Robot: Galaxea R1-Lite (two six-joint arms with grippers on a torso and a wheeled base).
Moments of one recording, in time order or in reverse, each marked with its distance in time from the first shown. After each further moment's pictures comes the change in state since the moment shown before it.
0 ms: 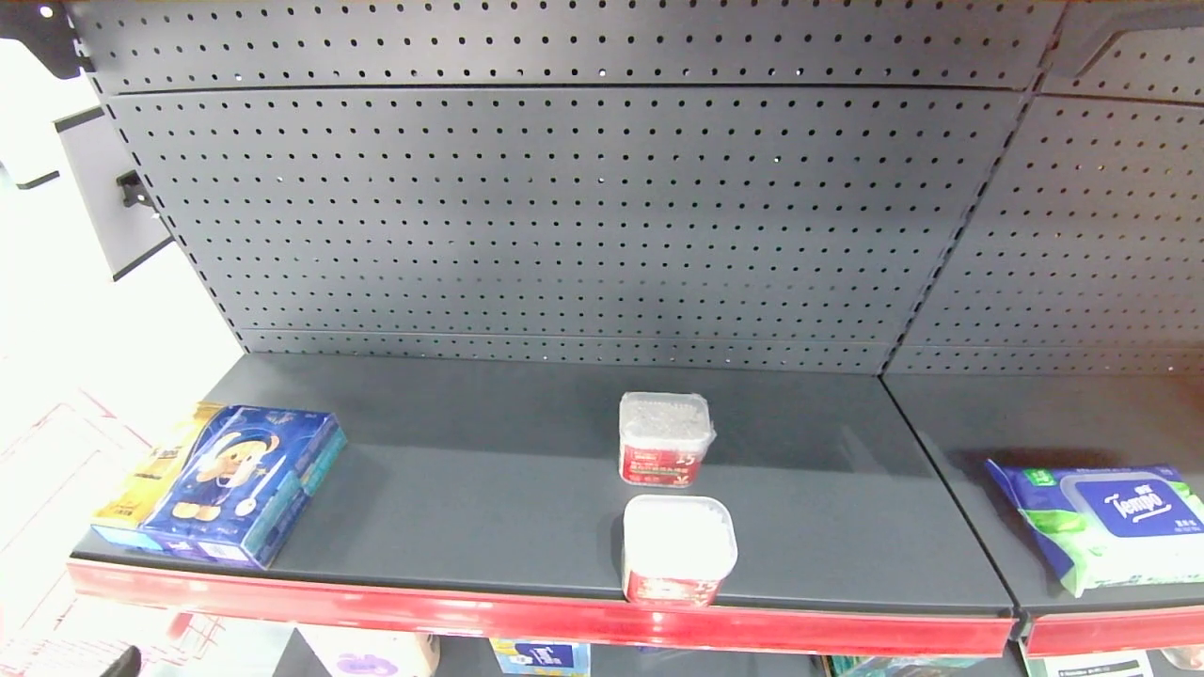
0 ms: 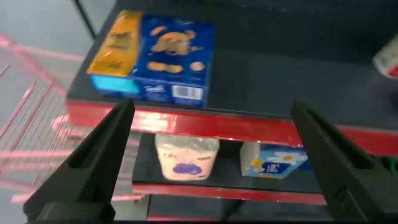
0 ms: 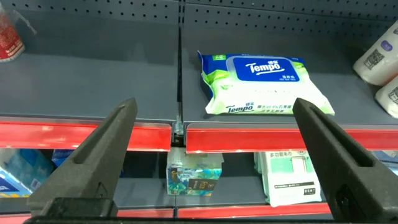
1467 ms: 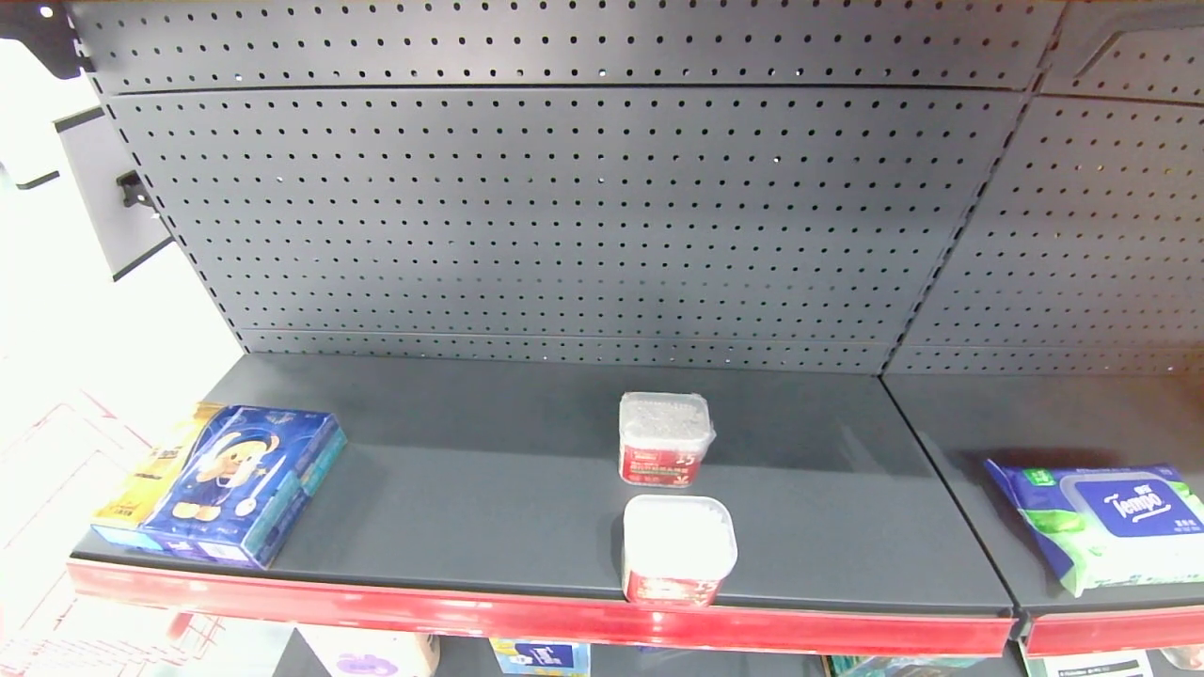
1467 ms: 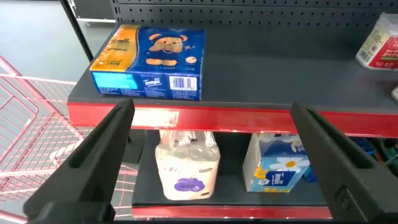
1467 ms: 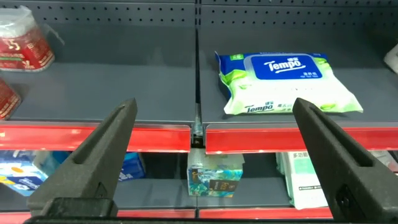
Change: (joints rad) left arm -0.100 -0.383 0.096 0.153 0.134 -0.040; right arm 0.002 -0.001 0.004 -0.003 0.053 0.084
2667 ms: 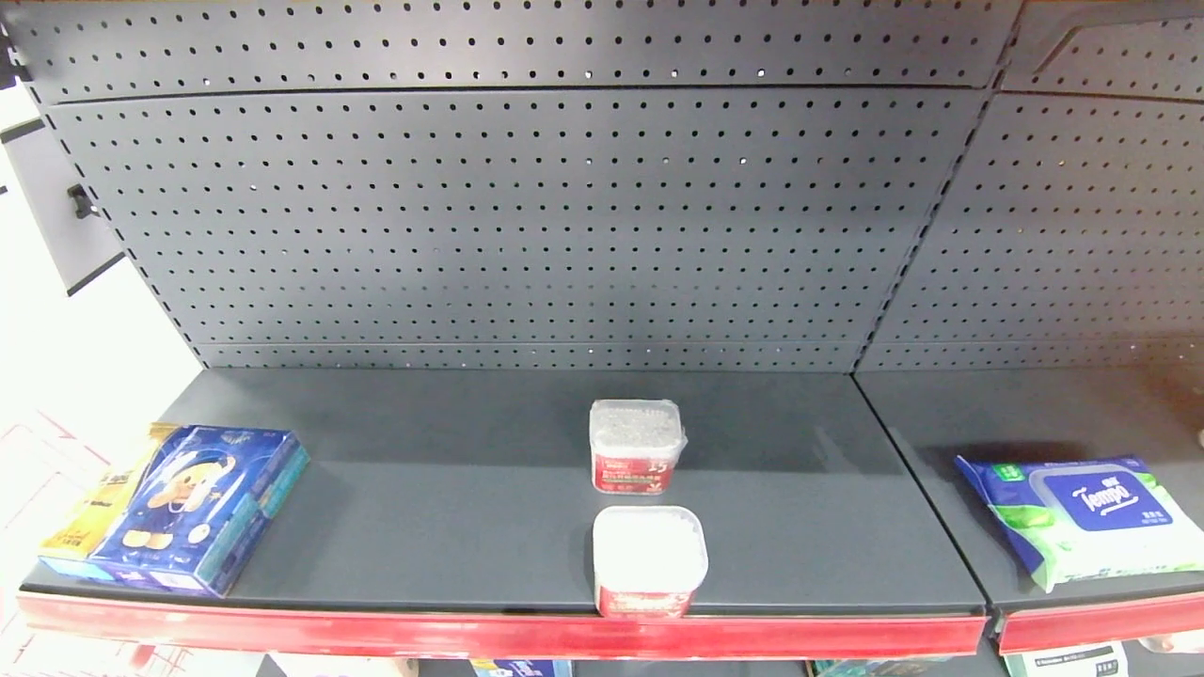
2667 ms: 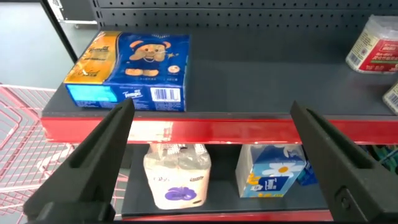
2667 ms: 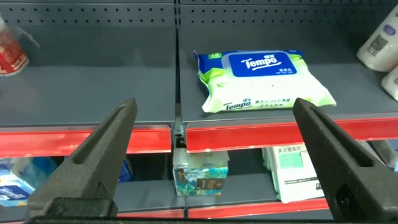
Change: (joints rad) left arm 0.000 0.000 0.000 0.000 0.000 -0.001; right arm 0.000 0.000 0.000 -0.003 -0.013 -0.006
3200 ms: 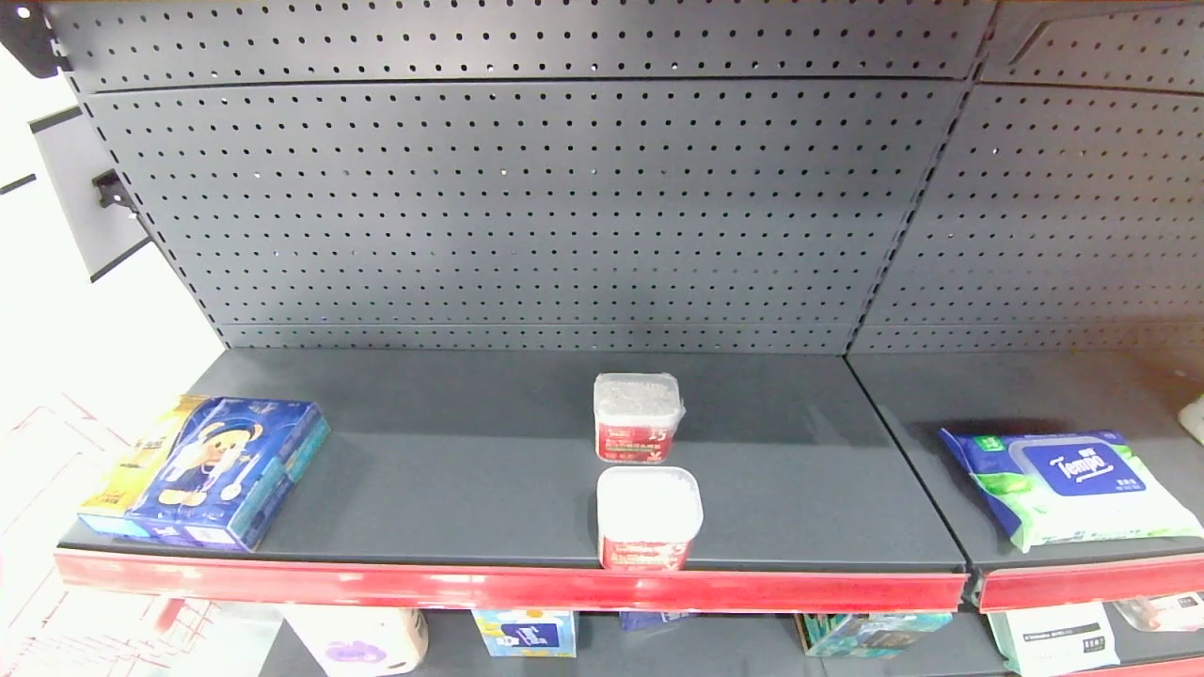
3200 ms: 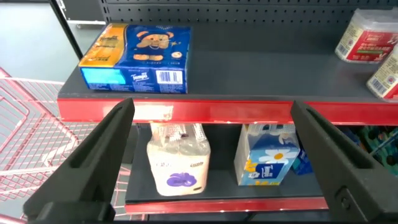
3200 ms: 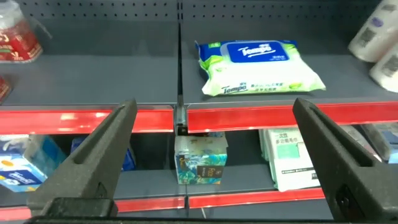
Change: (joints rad) left arm 0.000 0.000 0.000 0.000 0.000 -0.002; right arm 0.000 0.000 0.000 0.000 0.001 -0.001
